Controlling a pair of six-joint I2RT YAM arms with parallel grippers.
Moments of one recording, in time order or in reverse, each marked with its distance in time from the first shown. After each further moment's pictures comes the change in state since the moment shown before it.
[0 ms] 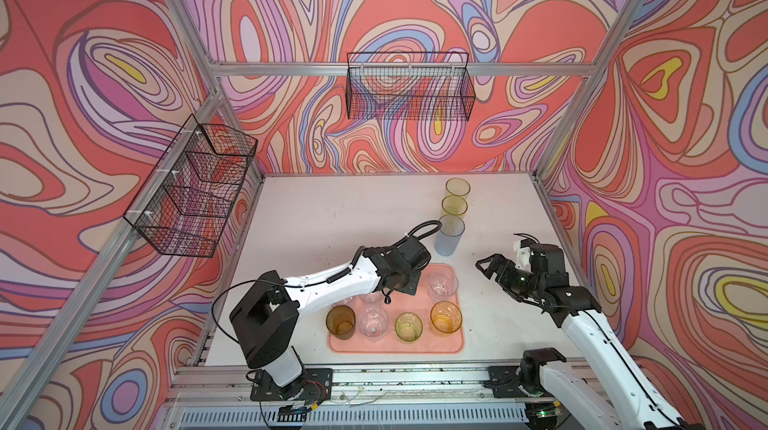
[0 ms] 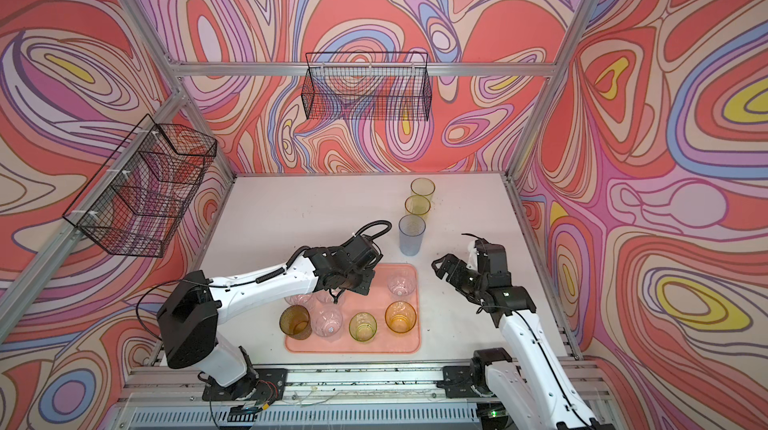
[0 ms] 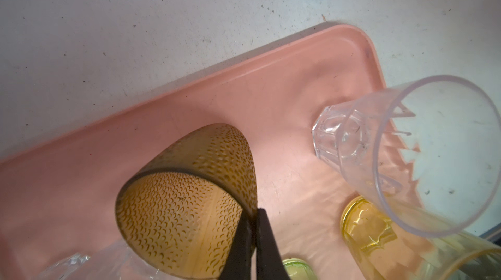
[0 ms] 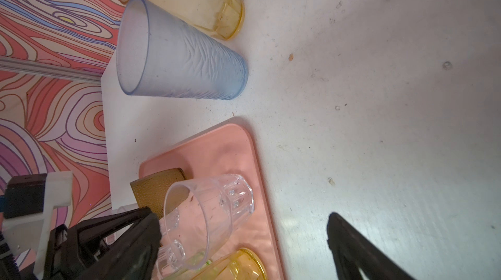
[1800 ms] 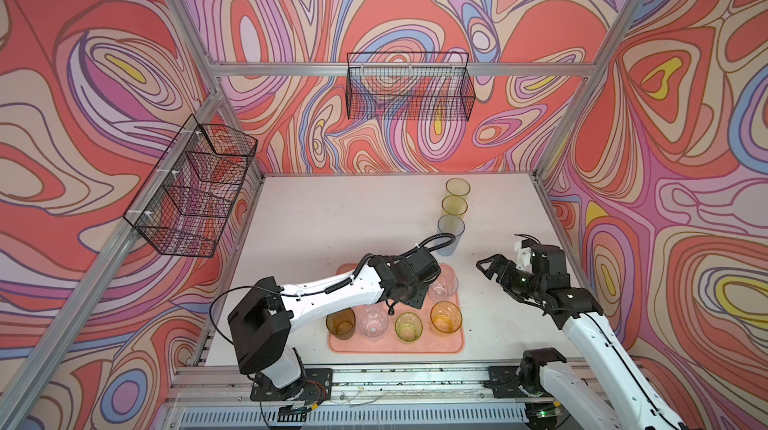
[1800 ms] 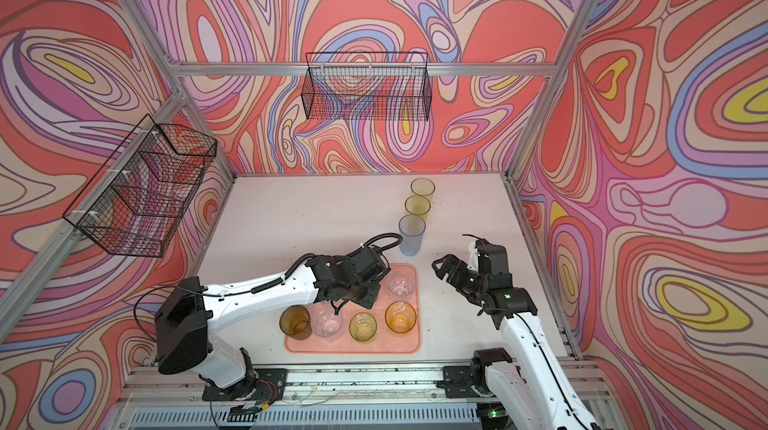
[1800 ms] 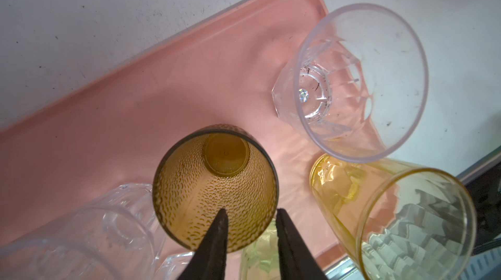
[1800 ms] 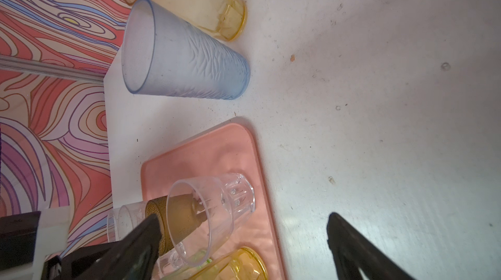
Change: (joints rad) left arm -0.105 -0.039 0.017 -0.058 0.012 -0.007; right arm 0.000 -0.020 0.000 -0.008 0.000 0.000
